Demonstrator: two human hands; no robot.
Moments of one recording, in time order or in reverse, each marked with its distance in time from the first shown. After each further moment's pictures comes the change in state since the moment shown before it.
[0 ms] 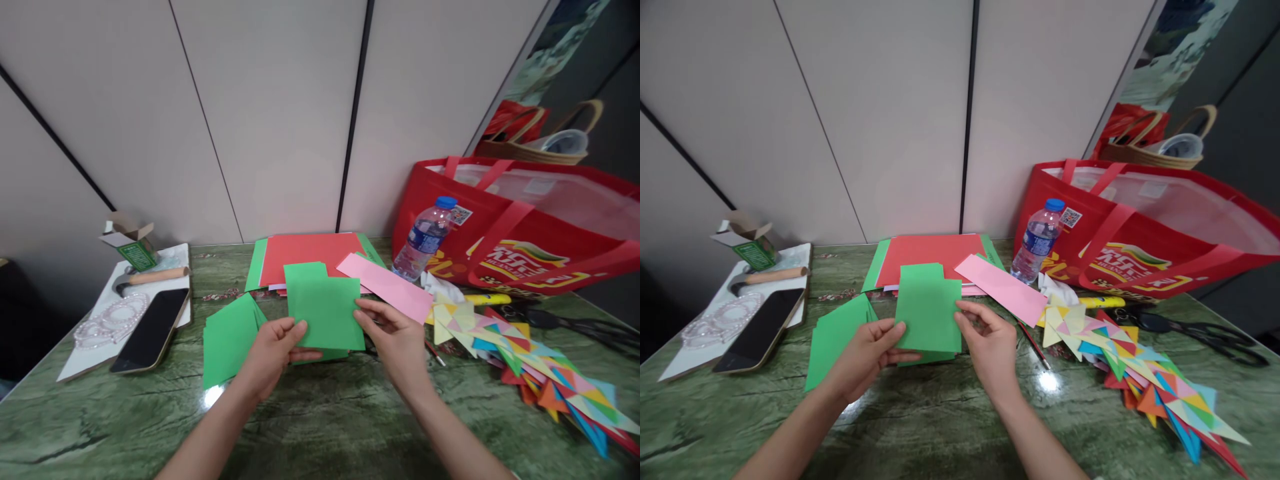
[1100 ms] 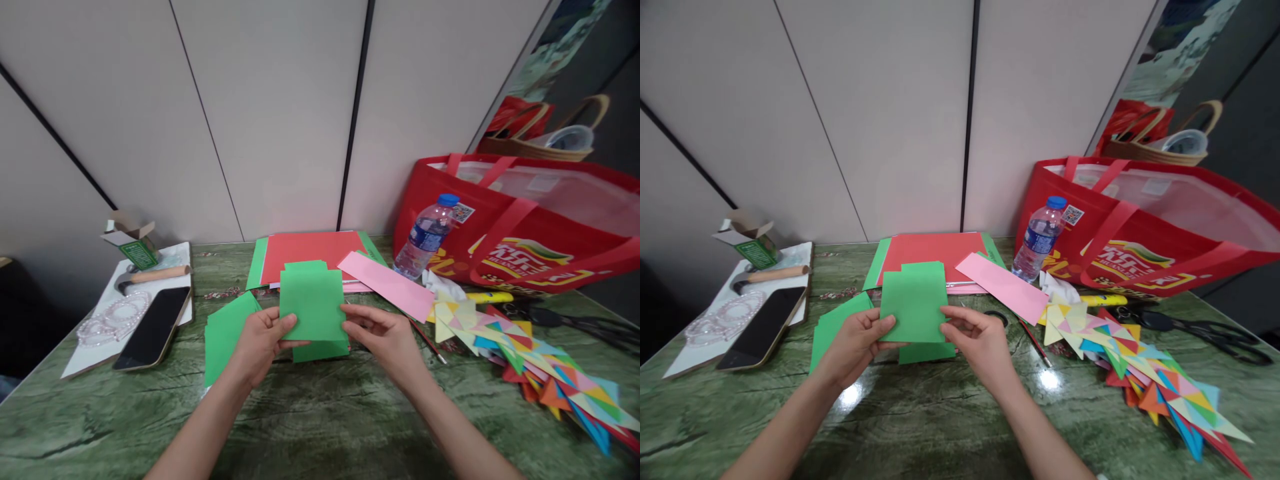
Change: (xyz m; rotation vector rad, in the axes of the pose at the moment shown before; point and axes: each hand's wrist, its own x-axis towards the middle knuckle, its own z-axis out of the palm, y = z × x) left_hand 0.005 0.006 -0.018 -0.033 0.012 0.078; right_hand -0.002 -0.006 0.000 0.230 -0.343 0.220
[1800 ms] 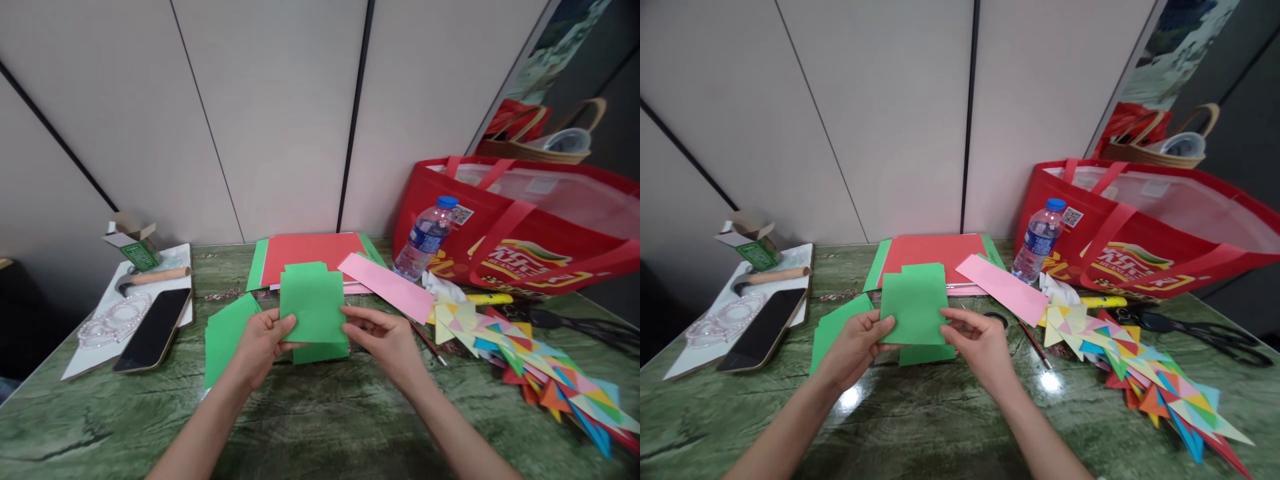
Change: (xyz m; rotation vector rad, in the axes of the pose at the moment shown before) left_hand -0.001 0.002 0.002 -0.005 0.007 -0.002; right_hand 0.001 0.003 0.000 0.006 0.020 0.001
